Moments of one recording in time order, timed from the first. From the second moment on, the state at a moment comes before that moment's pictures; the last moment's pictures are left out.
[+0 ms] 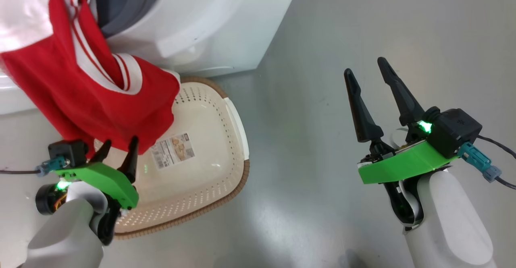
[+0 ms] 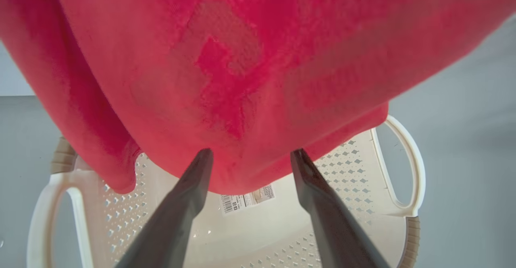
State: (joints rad) left arm -0.76 0.26 -0.80 1.04 -1.00 -0.13 -0.25; right arm -0.43 -0.06 0.13 0.12 0.24 0.13 -0.26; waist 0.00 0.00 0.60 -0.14
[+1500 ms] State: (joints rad) left arm -0.37 0.21 -0.12 0.33 -0.50 -0.13 -0.25; right arm -0.35 -0.06 0.09 0.14 0.19 0.13 -0.26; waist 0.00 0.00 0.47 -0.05
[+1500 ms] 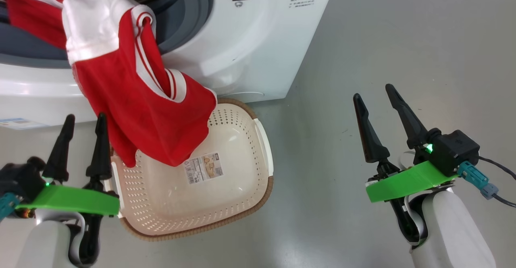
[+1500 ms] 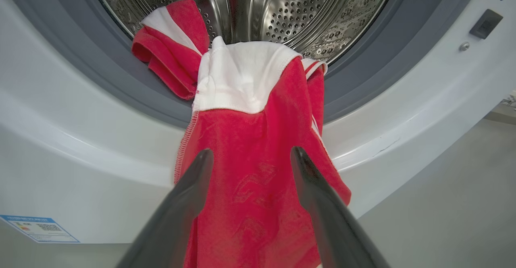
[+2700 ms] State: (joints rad) left arm -0.16 0.17 -0.02 0.09 -0.44 -0.13 -0.25; right arm -0.33 -0.06 0.09 0.14 0.19 0.13 -0.26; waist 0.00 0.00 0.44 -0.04
